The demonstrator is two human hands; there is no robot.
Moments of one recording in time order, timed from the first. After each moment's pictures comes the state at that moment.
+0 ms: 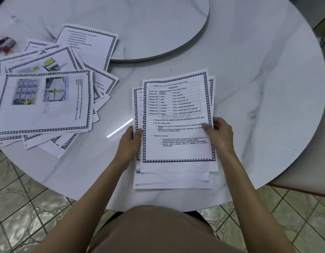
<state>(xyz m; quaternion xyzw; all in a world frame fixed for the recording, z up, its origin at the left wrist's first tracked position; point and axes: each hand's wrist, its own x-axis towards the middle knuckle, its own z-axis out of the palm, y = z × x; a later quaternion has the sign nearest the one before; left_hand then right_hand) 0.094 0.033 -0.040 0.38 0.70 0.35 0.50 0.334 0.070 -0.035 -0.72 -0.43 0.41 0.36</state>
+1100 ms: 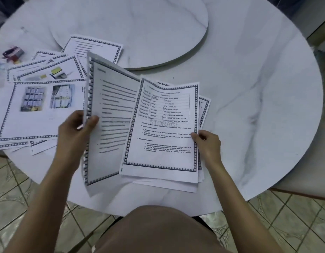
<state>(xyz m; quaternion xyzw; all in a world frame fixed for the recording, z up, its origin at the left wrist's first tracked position) 0.002 0.028 0.043 0.41 0.67 0.50 0.36 0.295 0.057 -0.040 -0.72 -0.43 0.42 0.34</state>
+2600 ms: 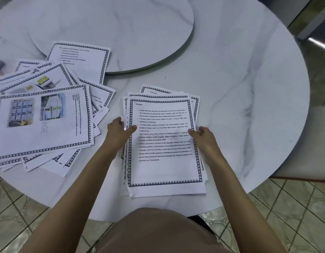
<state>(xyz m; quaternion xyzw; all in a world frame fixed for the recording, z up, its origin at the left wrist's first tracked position) 0.048 0.085 -0.011 0.43 0.74 0.23 0.47 0.285 0.061 -0.026 -0.76 -0.35 0.47 0.27</state>
